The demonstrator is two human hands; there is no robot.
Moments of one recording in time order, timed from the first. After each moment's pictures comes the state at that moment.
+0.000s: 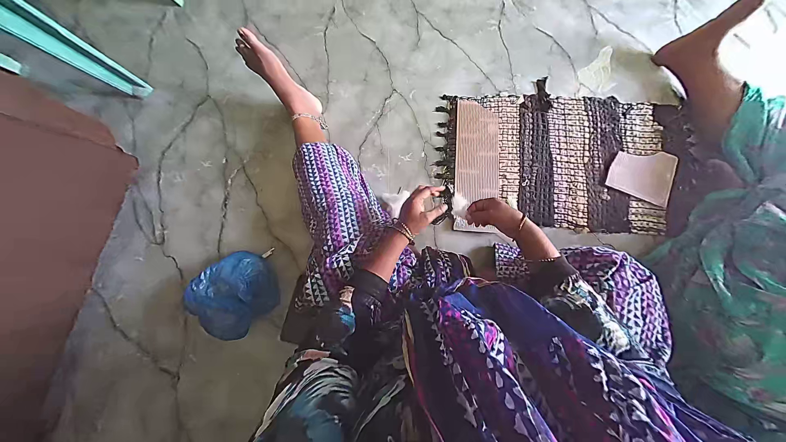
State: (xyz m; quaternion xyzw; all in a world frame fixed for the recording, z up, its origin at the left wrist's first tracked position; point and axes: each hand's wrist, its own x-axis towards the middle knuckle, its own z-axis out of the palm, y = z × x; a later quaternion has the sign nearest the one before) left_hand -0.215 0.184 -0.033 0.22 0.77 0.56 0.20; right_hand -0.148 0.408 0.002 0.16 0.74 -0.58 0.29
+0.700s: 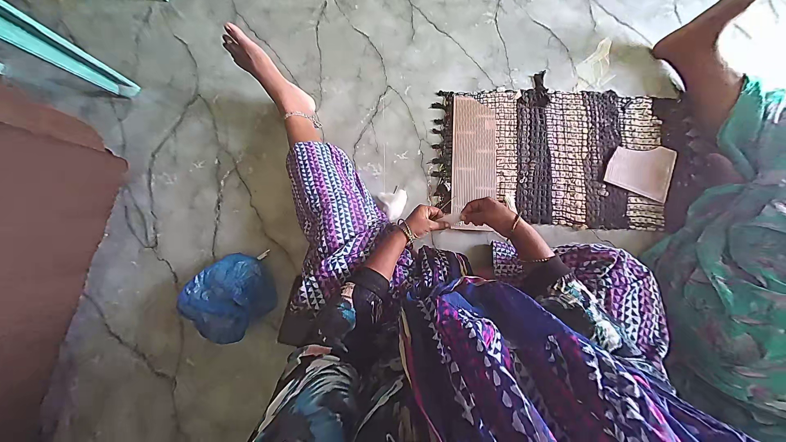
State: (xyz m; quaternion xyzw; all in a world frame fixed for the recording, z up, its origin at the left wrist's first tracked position) left_hand -0.213 0.195 -0.047 0.19 0.72 0.50 0.45; right_hand -0.145 0.404 0.003 0.13 0.77 -0.56 0.28
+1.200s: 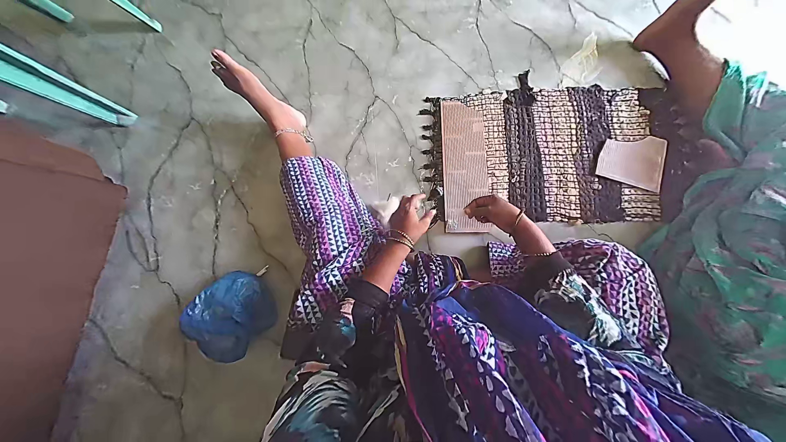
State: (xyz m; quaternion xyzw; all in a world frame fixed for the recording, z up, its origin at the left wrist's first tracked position) left_hand -0.208 0.203 -0.019 0.14 0.90 0.33 0.24; right_hand -0.145 0.431 -0.011 0.23 0.72 -0.61 0.25
